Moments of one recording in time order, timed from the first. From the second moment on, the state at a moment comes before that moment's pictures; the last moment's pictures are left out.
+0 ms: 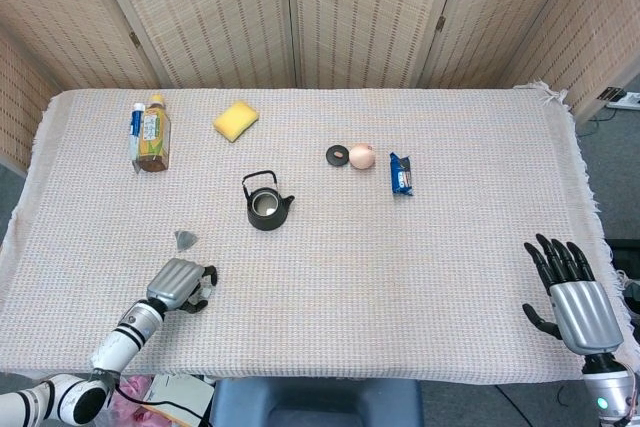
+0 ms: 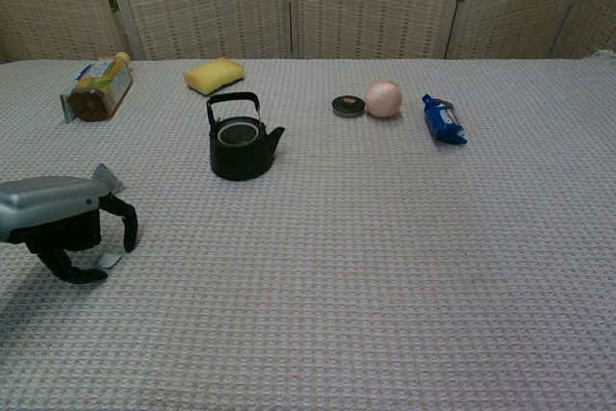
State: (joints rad) left arm -0.59 -1.42 -0.03 -1.49 1.23 0.82 0.24; right arm 0.06 -1.13 0.01 -1.62 -1.58 1.48 -0.15
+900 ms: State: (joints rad) left arm -0.61 -1.42 -0.02 -1.44 1.25 0.81 0.14; right arm 0.07 -1.14 0.01 -1.62 -1.57 1.47 -0.17
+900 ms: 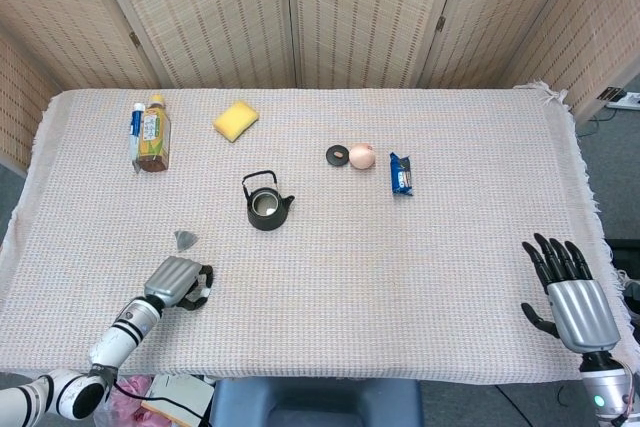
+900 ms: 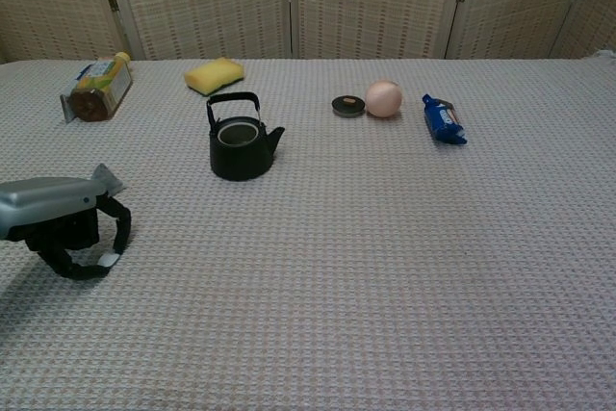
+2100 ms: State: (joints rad) left arm -0.58 -1.39 -0.01 -1.46 1.27 0.88 0.13; right arm 0.08 -1.14 0.01 -1.62 -1.58 1.46 -0.19
